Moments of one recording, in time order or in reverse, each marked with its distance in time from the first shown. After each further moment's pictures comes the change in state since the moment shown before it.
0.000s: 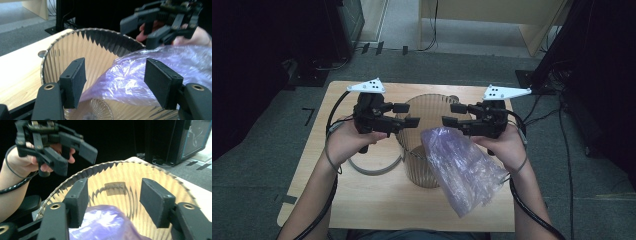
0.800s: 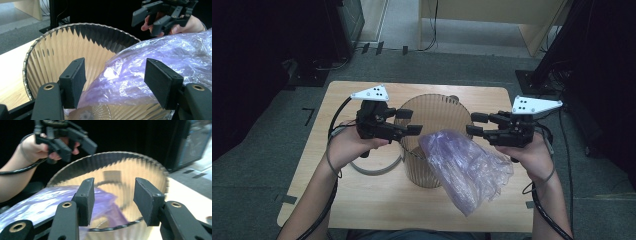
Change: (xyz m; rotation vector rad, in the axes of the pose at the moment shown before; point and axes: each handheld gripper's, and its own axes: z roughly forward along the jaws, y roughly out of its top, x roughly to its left) left arm -0.009 -0.007 0.003 0.016 -0.033 0.046; right arm -0.008 -0.023 -0.053 -0.019 0.026 -0.090
